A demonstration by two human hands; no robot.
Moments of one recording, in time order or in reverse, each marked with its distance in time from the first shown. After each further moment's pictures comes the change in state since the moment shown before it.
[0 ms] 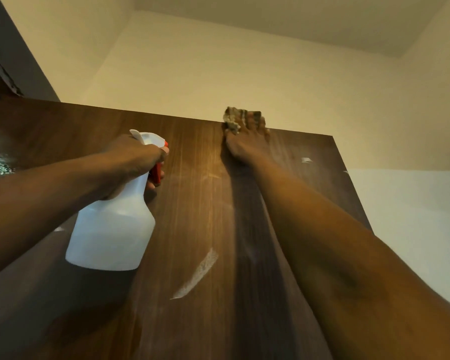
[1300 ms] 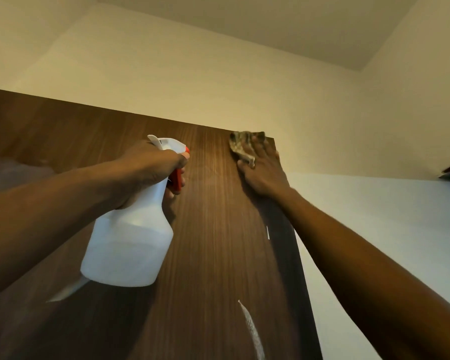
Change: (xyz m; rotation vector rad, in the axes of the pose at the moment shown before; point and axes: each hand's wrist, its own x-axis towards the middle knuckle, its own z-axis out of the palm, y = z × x) left_hand -0.057 0.077 0.147 -0.143 -0.171 0.095; right_hand -0.045 0.206 -0.044 -0.080 0.021 -0.167
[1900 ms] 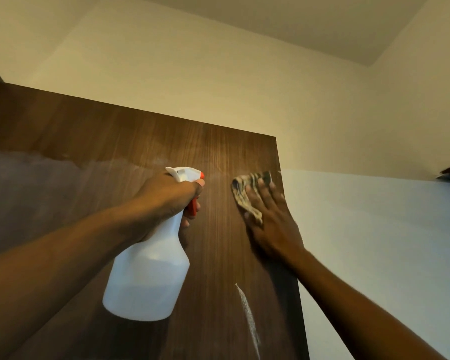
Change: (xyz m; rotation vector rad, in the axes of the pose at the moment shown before) left_hand -0.045 -0.021 0.025 -0.077 -0.061 -0.081; right_hand -0.136 0.002 0.012 -0.005 0.008 -0.116
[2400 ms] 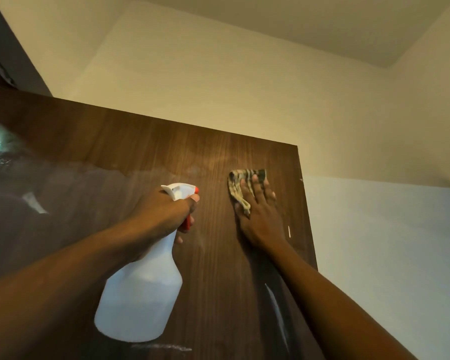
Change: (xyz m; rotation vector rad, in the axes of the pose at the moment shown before) left_hand -0.040 -0.010 -0.066 -0.065 0.045 -0.055; right_hand 0.043 -0.080 0.017 0.033 -0.051 0.086
